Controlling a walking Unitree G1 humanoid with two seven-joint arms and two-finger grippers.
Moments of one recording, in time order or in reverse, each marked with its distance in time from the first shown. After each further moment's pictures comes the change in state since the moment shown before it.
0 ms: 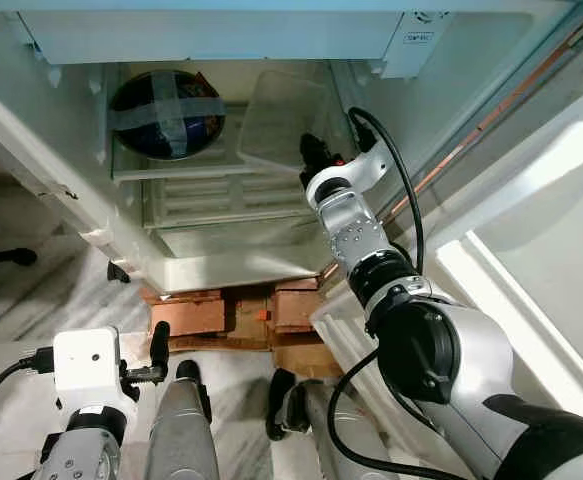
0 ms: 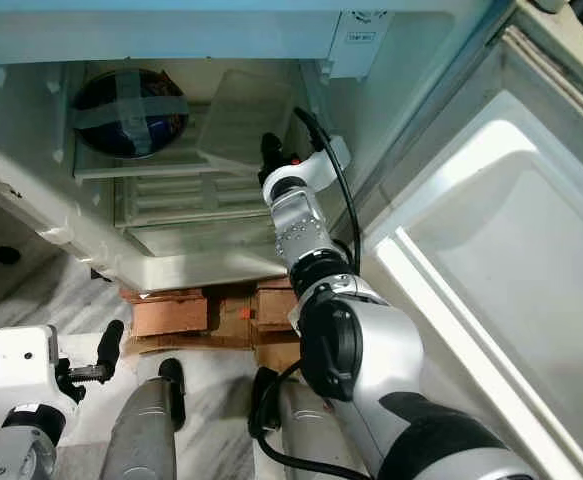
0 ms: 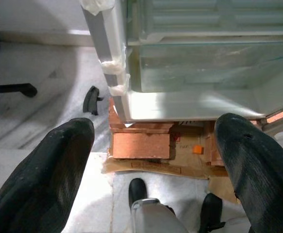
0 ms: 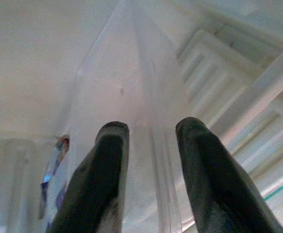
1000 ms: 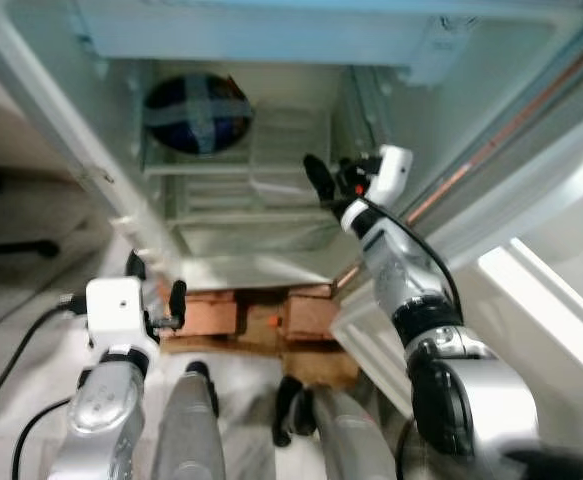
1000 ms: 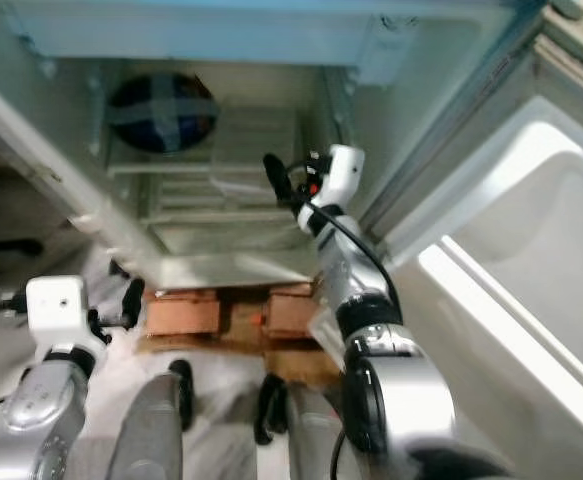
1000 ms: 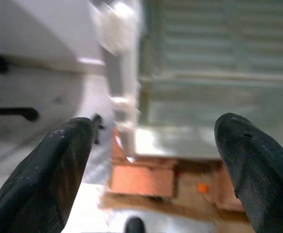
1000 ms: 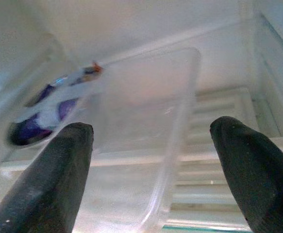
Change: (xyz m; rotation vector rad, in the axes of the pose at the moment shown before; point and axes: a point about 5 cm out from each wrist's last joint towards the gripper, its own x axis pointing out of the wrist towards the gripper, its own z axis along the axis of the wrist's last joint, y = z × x) left arm 0.069 -0.016 0.012 -0.003 -0.098 -0.067; right arm -0.046 -0.058 0.040 -0.720 -0.028 0.211
